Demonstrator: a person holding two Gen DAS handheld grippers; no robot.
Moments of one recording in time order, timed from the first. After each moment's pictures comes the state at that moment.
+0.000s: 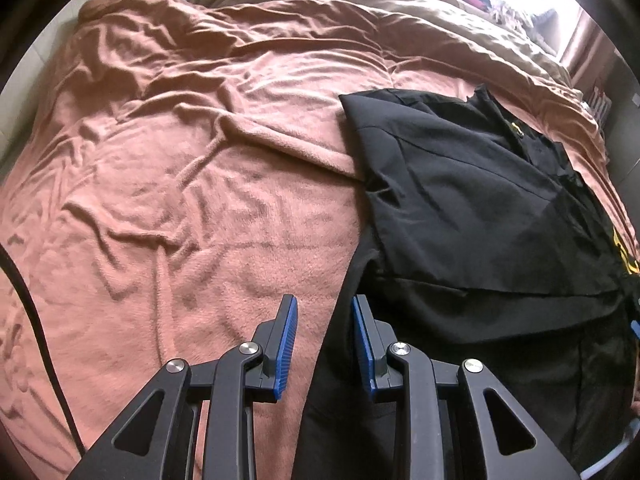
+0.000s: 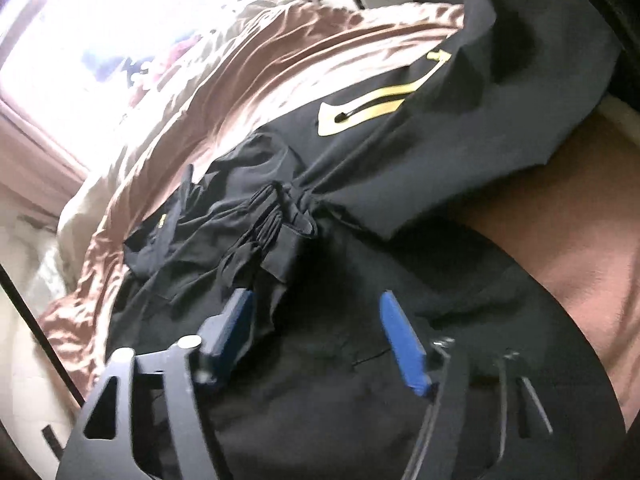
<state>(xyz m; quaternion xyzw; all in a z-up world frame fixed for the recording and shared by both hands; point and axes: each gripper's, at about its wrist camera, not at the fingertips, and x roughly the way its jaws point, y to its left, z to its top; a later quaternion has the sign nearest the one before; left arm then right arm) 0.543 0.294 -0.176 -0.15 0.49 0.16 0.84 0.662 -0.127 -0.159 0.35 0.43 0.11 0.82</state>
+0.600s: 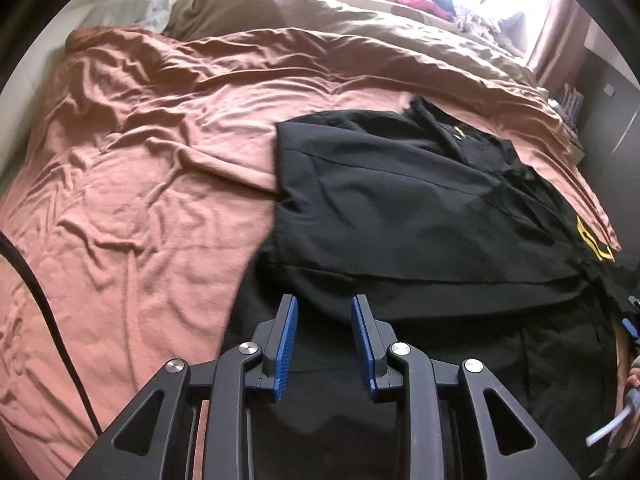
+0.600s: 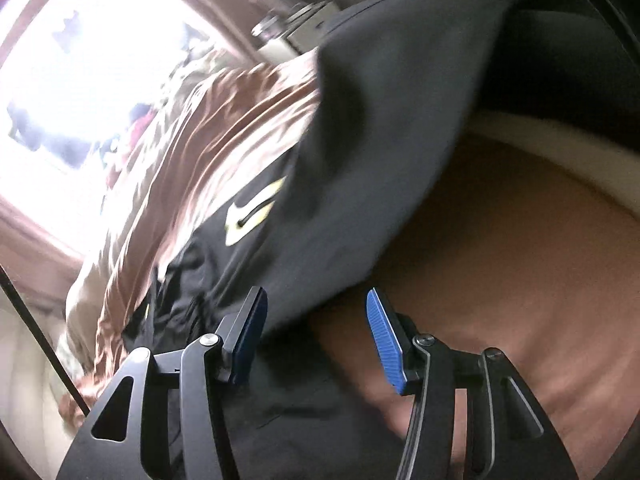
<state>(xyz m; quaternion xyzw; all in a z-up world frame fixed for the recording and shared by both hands) 0.535 0.223 -0.143 -0.13 0.46 0.13 0.87 0.645 -0.254 -0.185 0.44 0.38 0.02 0.81</state>
